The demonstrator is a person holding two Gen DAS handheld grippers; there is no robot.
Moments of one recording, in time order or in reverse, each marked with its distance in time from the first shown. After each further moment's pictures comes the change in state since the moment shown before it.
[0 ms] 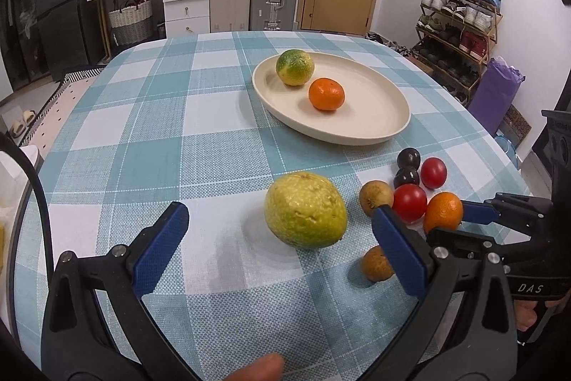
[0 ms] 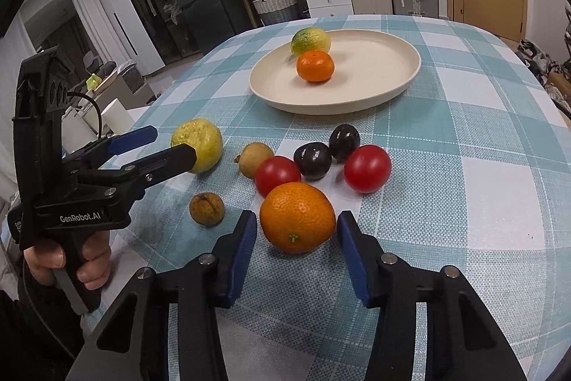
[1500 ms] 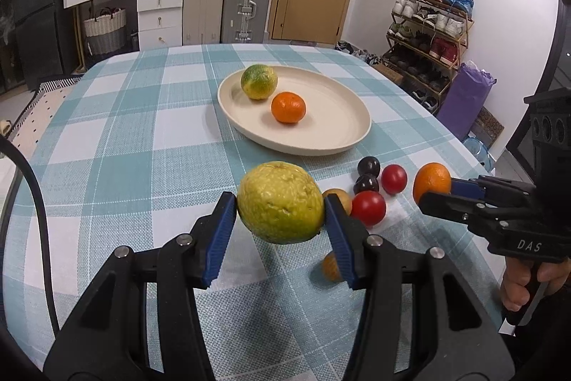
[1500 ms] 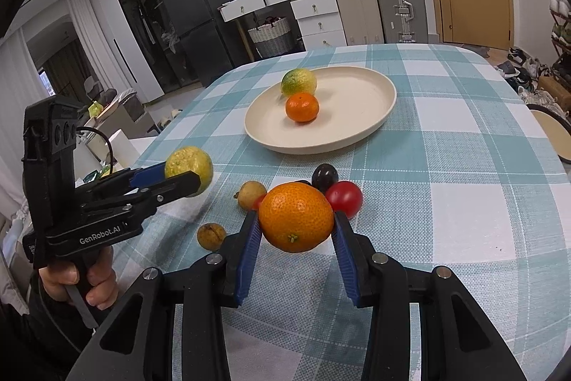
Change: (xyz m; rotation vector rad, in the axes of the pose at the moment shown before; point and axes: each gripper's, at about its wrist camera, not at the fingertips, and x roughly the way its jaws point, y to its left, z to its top) left arm -0.015 -0.012 0.003 0.023 -0.051 -0.120; right arm -0.034 -0.012 0.007 0.035 -0.121 -0.001
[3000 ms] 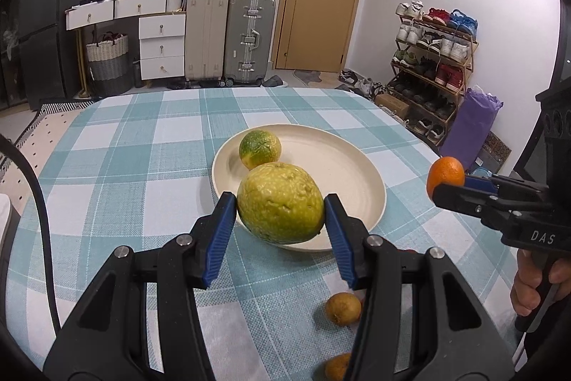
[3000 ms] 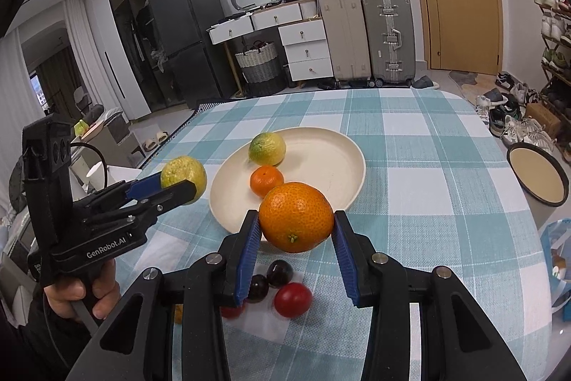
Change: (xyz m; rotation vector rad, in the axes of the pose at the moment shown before) left arm 0.037 -0.002 0.068 0.004 -0.101 0.021; right arm 0.001 -0.026 0.069 -0.021 -0.093 -0.068
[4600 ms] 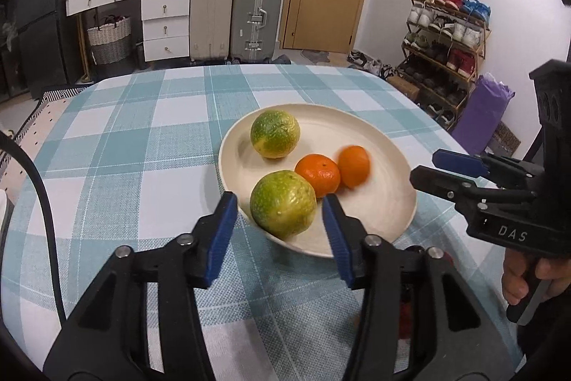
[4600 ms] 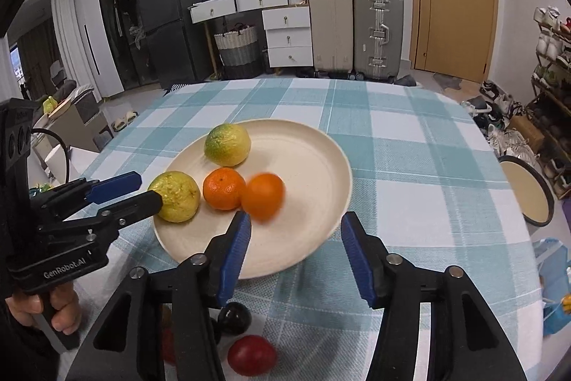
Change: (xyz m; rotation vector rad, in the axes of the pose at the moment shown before) left arm 0.047 0.021 0.001 -0.009 0.074 0.022; right arm 0.060 -0.006 0.017 -0.066 0.049 -0.129
